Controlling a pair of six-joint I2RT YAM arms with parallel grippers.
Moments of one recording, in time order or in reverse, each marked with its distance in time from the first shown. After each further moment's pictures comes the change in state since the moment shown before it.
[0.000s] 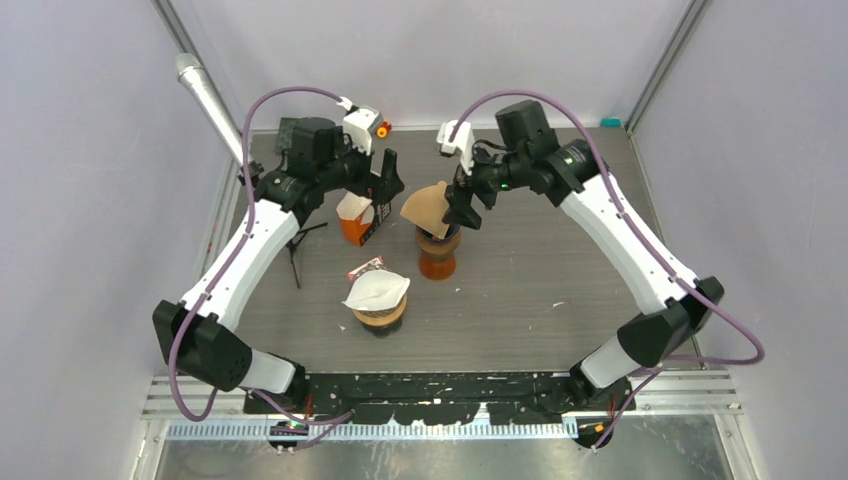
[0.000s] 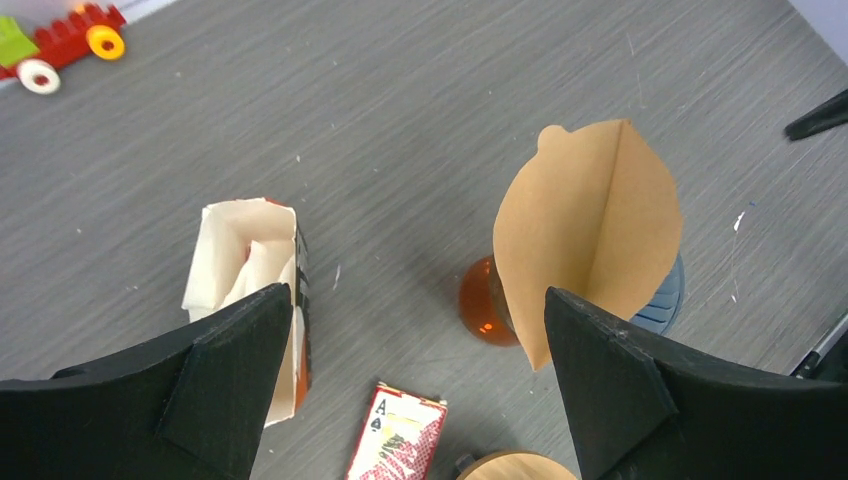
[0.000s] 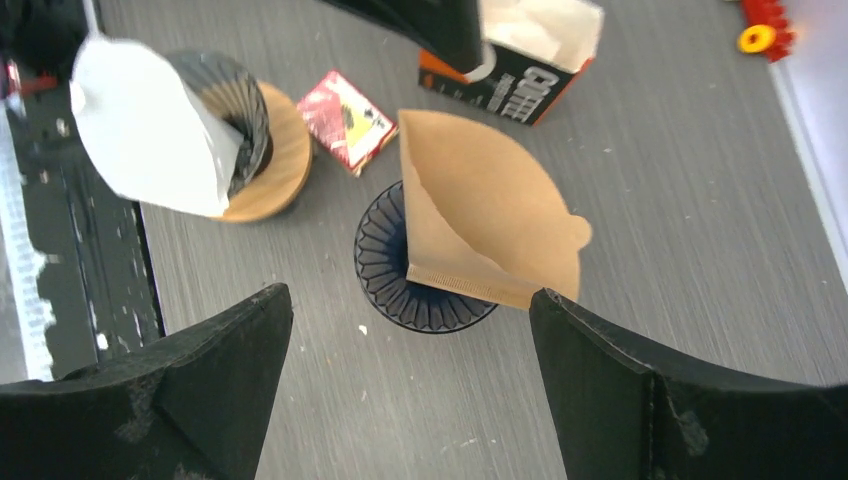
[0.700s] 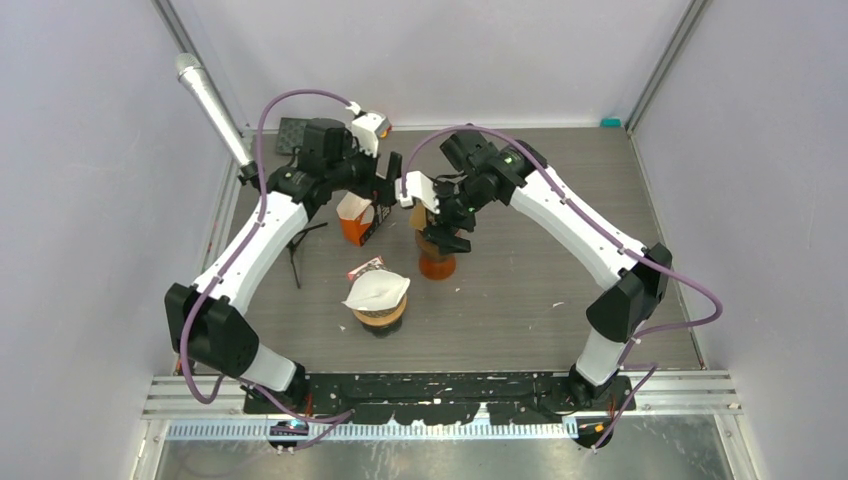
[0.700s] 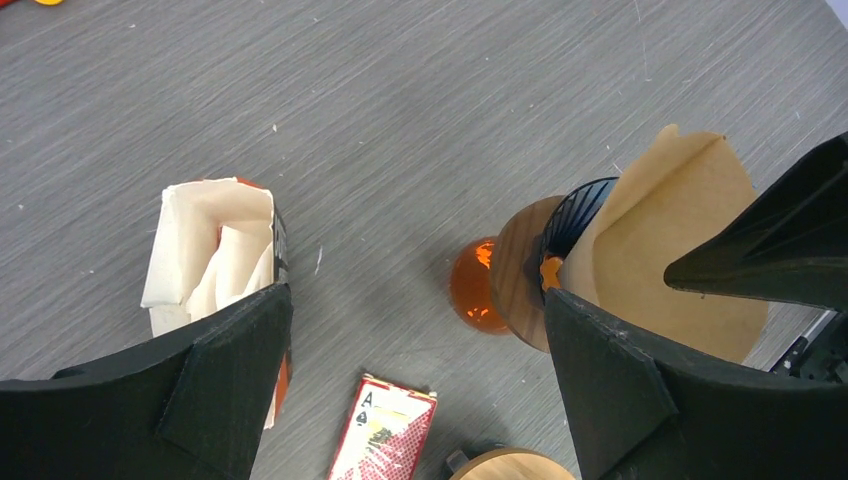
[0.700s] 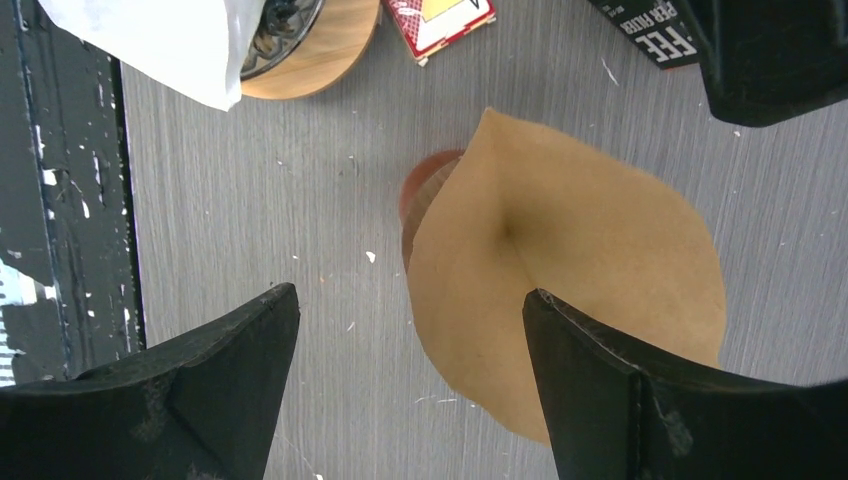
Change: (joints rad) left arm 0.000 0.083 0.013 -0.035 0.017 -0.021; right arm 0.165 0.234 0.117 -0.288 0.114 -0.343
